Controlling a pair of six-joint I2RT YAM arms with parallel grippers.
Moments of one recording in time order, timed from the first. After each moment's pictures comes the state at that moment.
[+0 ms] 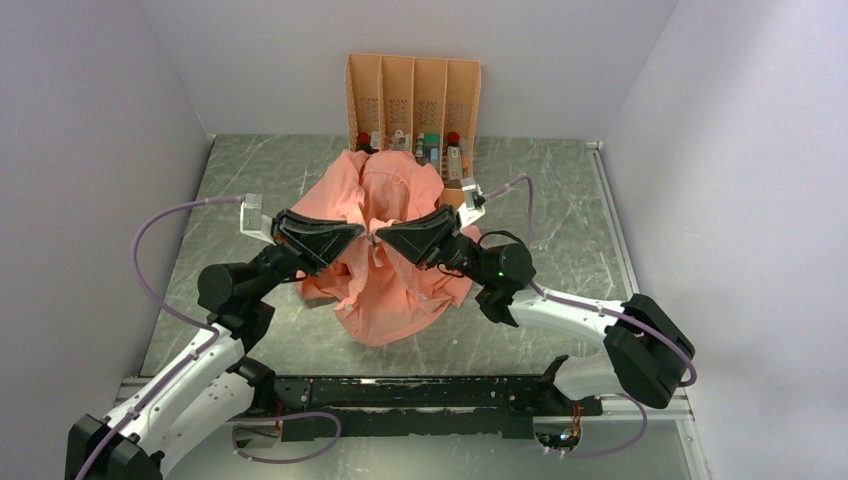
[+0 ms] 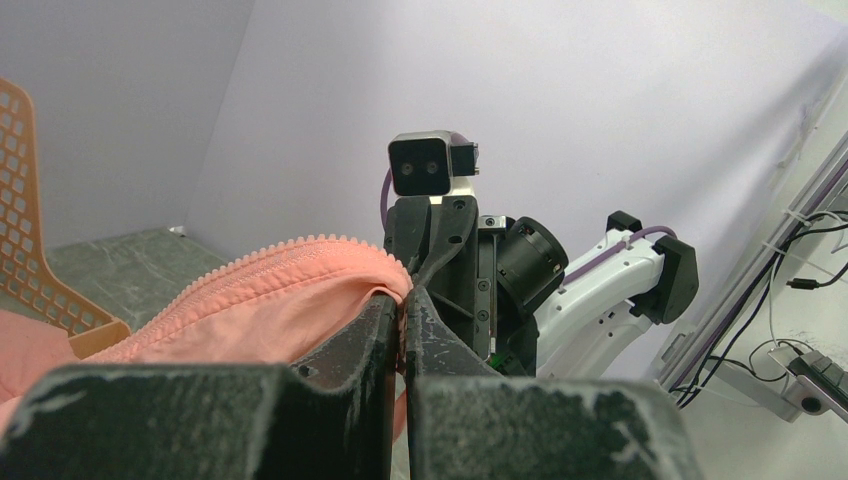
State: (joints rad) left arm -0.47 0.74 0.46 0.91 0.52 -0.84; right arm 0.86 1.32 0.64 1.27 -0.33 0.81
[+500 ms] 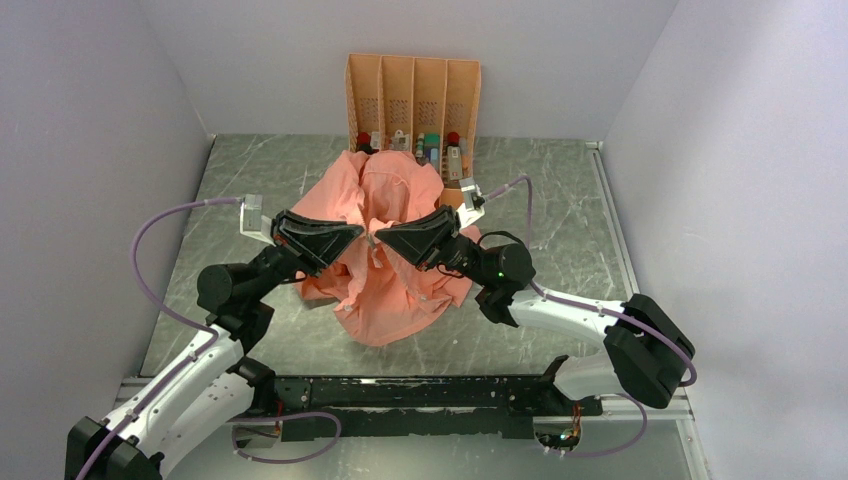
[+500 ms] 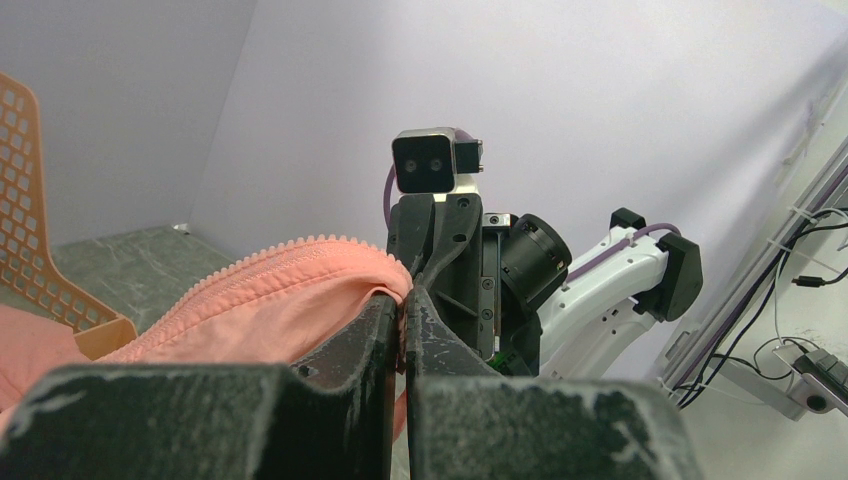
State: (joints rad) left arm -0.47 0.73 0.46 0.90 0.52 -0.83; right arm 0.86 1.32 0.64 1.27 -0.34 0.80
